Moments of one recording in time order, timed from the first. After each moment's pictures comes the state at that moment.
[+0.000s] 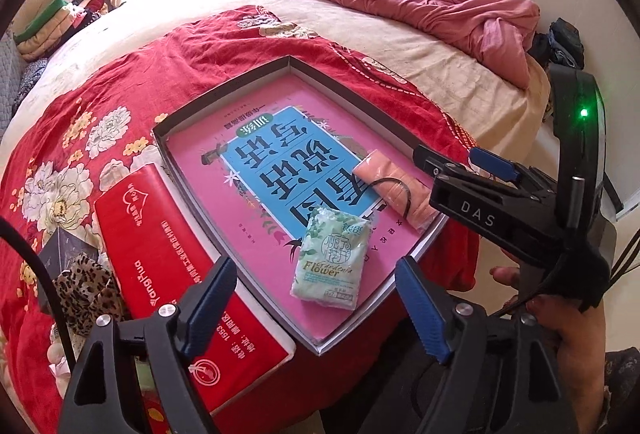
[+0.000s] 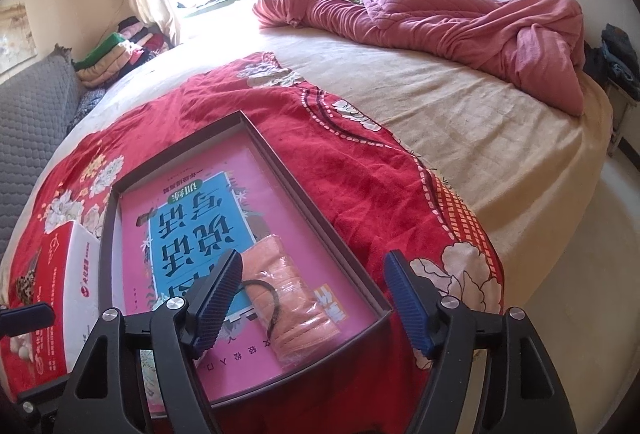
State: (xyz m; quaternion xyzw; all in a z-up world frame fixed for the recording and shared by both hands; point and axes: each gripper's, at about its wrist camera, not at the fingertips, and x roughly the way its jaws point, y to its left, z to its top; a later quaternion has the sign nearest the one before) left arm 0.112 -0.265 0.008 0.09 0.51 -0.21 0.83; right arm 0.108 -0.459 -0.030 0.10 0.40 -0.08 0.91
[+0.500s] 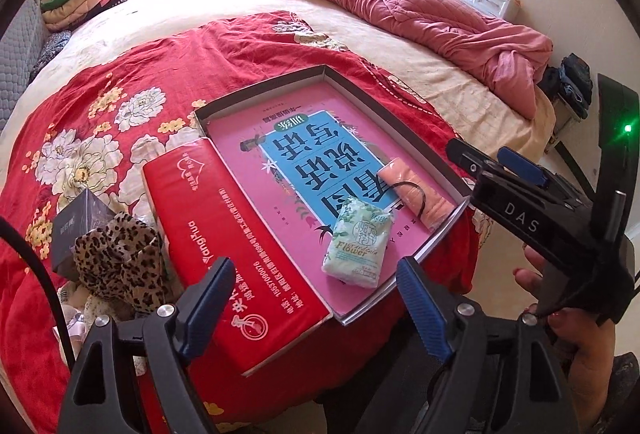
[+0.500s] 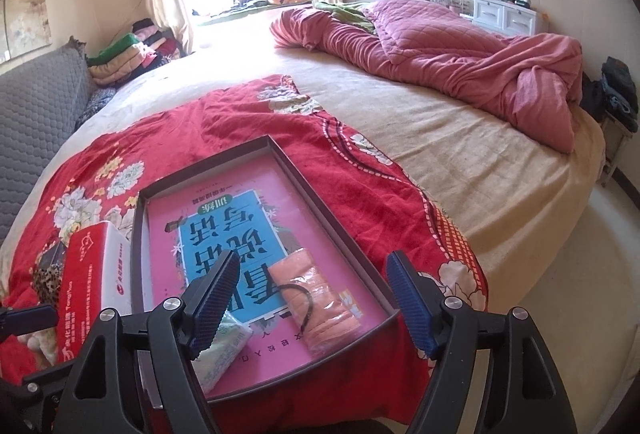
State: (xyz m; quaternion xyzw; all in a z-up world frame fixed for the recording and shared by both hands) left arm 0.098 -0.218 0.022 0.04 0.50 -0.19 0.84; right arm 0.088 -0.423 0.016 0.06 0.36 -0.07 0.93
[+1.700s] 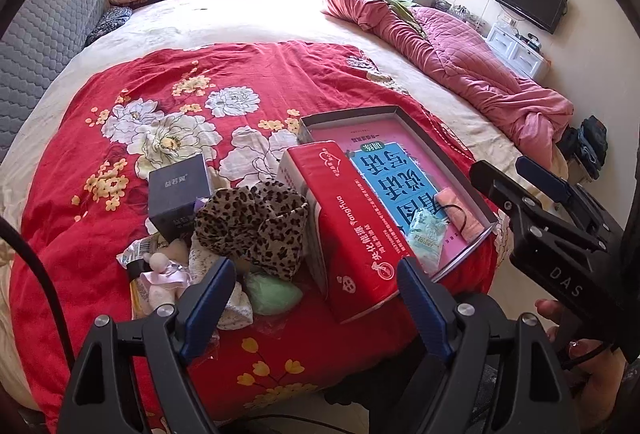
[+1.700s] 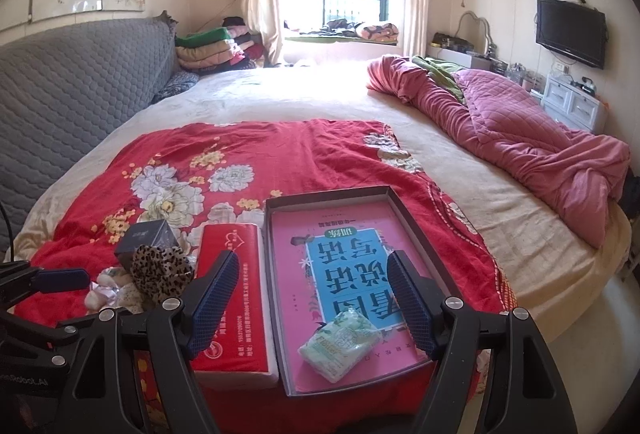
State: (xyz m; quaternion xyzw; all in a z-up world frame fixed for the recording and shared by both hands) left arm 0.062 -0.095 0.051 -0.04 0.47 -0.13 0.87; right arm 0.054 -0.289 0.076 -0.04 0.32 0.05 0.95
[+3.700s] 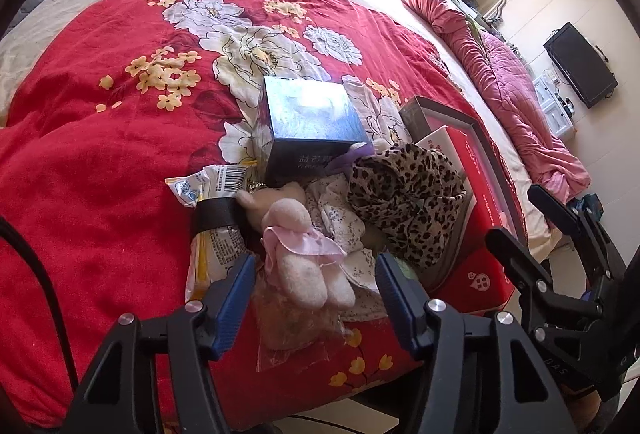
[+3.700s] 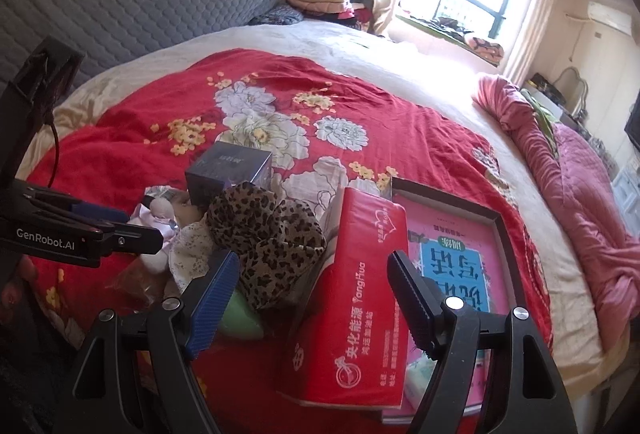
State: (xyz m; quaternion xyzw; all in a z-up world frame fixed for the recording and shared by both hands) left arm 0.093 0.033 -0.036 -0.19 0.52 -0.09 0.82; right arm 0.082 -0.153 0.011 -0.22 0.36 0.18 0.89
